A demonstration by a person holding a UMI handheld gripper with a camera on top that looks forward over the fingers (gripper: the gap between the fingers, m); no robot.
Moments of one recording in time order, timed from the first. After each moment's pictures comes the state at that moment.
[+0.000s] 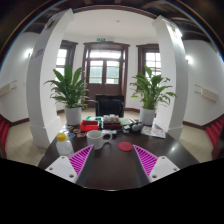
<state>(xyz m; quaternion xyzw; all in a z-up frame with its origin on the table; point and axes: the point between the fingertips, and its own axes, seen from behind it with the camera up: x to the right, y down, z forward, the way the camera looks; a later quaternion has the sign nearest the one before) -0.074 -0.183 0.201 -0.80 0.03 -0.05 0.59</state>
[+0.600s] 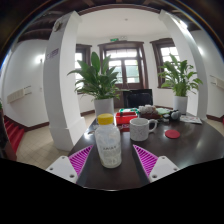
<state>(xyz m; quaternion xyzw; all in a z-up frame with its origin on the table) -0.249 -0.128 0.093 -0.79 -0.01 0.07 0.60</state>
